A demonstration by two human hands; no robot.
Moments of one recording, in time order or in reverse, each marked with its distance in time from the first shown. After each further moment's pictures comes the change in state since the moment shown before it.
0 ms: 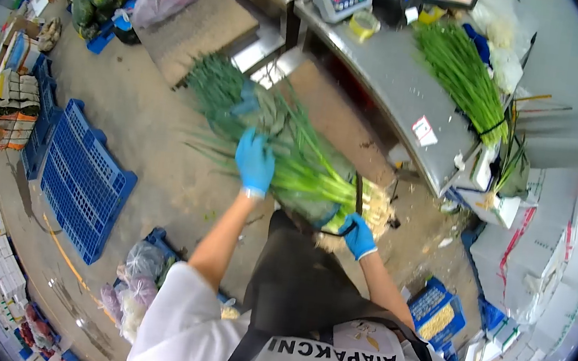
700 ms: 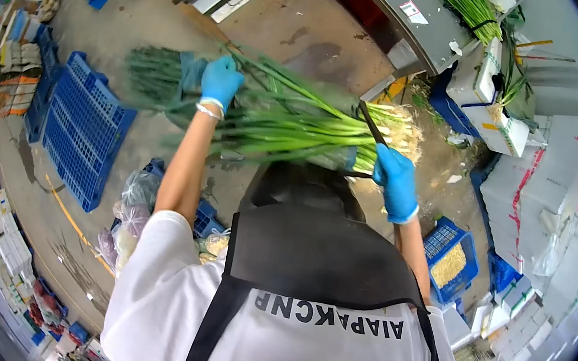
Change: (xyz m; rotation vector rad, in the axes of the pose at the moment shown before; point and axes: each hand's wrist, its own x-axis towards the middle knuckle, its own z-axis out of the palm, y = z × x) left_hand -0.151 0.034 -0.136 -0.151 -0.300 -0.309; right_hand -0.315 0.009 0.022 -0.799 0.027 -0.407
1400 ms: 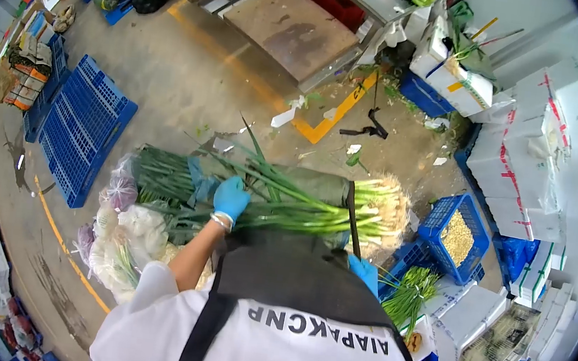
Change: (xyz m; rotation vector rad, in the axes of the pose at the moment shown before) left_hand -0.629 -0.082 -0.020 0.117 -0.182 -0.061; right_hand -0.525 0.385 -0.074 -0.040 0.237 0.199
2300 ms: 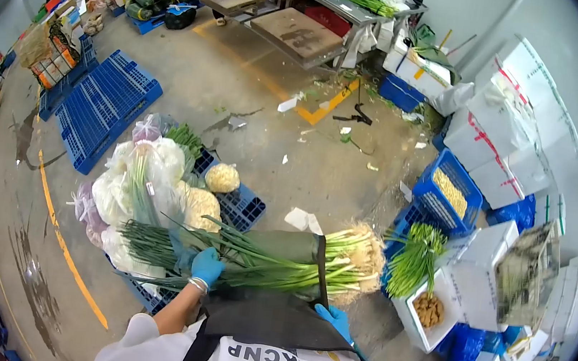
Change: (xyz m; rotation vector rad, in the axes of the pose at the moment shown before) left_hand -0.695 -0.278 -0.027 0.013 -0.044 -0.104; right_hand -0.498 0.514 -0.040 -0.268 -0.181 -0.095
